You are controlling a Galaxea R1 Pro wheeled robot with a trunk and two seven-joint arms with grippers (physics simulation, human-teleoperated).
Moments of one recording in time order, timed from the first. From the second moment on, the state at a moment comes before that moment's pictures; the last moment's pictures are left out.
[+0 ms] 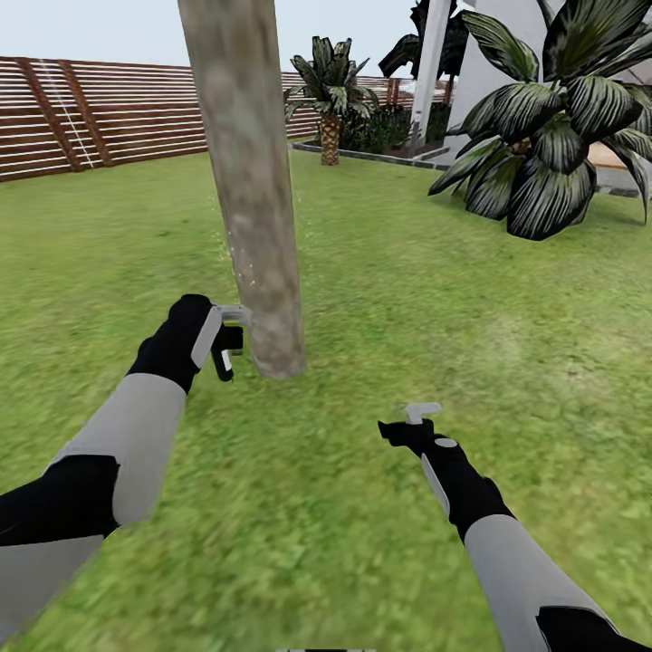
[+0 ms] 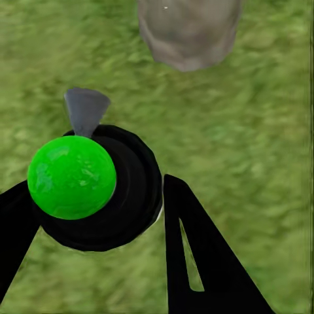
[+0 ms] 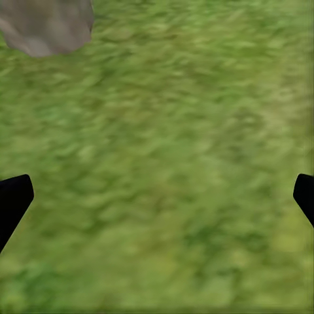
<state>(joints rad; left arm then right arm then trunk) -1.28 -0.05 0.02 -0.72 0.08 1.03 0.22 -0.78 0.07 -0.05 -0.67 0.14 0.22 0.13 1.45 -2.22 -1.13</state>
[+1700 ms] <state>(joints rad) -1.08 -0.08 0.02 -0.42 0.14 0.66 0.23 -0.78 0.06 -0.05 -0.67 0.14 0.22 0.13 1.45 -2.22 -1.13</state>
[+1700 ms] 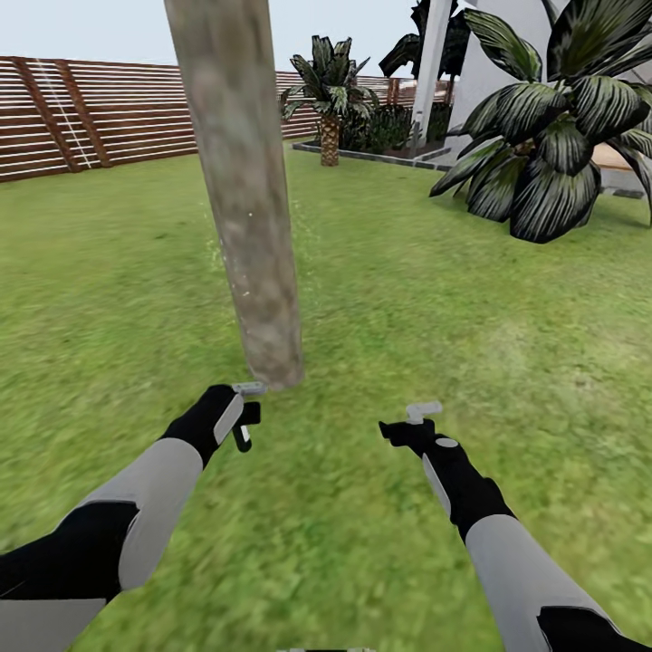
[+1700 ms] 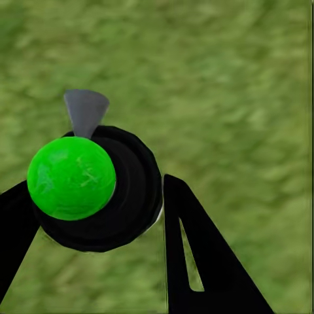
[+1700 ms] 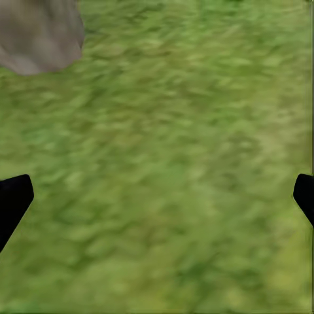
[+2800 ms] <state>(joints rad) -0.94 -0.08 0.02 -0.44 0.14 0.54 0.22 -0.78 0.07 -0.05 -0.66 0.14 0.22 0.13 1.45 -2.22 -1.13</state>
